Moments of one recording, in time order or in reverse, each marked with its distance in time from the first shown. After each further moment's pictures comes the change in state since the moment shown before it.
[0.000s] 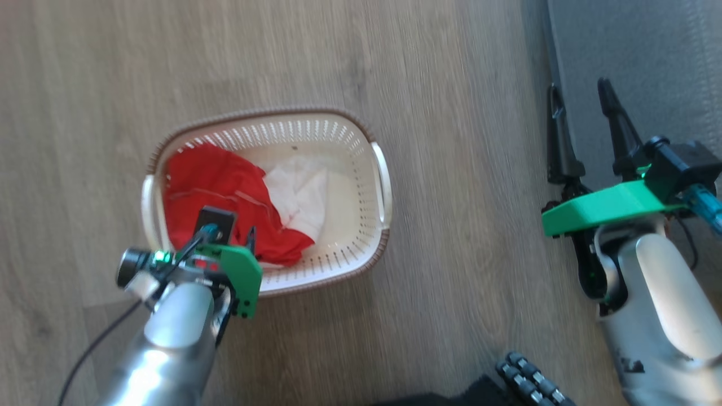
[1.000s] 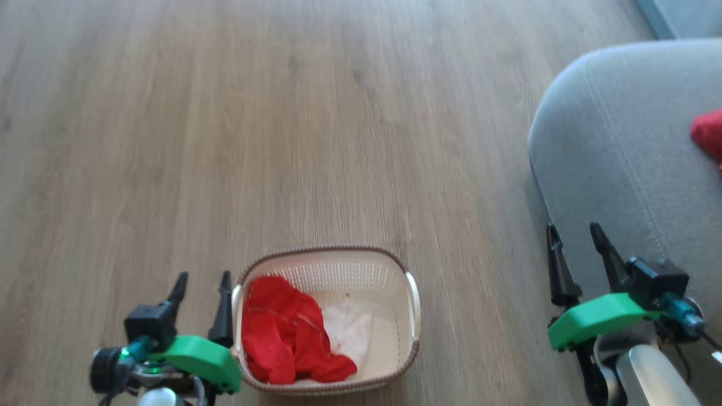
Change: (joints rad) left arm 0.583 0.006 0.304 -0.773 -0.082 -0.062 -0.054; right arm 0.311 -0.001 -0.034 0.085 0.000 0.000 0.000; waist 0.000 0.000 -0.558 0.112
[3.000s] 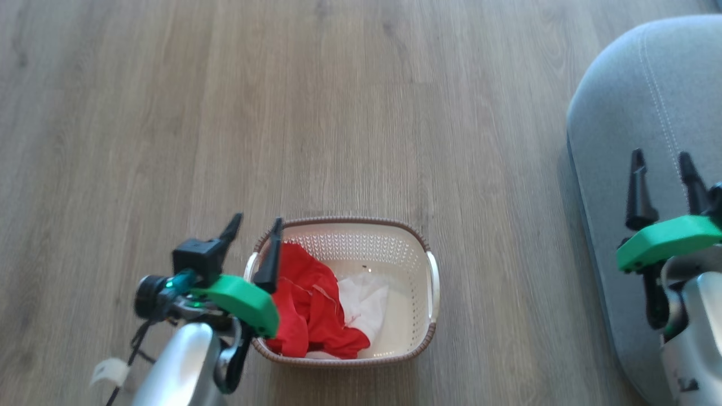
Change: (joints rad) left arm -0.244 0.024 -0.266 0.135 -0.135 0.011 0.000; right arm -0.246 -0.106 -0.128 0.179 0.036 0.000 0.000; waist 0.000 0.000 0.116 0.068
